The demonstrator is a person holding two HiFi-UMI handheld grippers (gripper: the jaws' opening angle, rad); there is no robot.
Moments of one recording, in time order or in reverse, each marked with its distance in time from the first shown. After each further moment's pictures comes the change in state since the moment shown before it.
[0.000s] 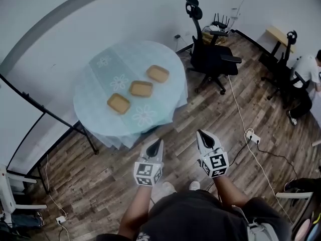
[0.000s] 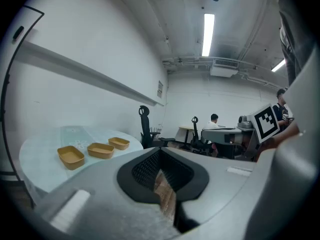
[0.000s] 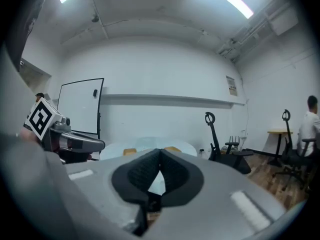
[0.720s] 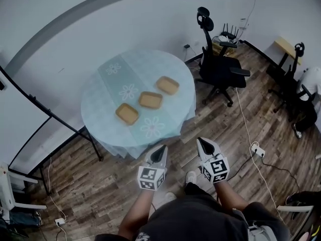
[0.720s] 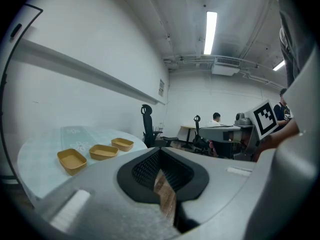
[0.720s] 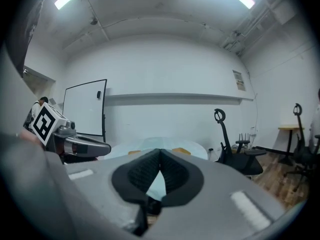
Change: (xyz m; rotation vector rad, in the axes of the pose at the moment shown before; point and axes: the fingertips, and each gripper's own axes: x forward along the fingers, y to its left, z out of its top) left arm 0.028 0.037 0.007 0.008 0.018 0.005; right arm 0.057 0.010 0.009 0.019 0.010 0.088
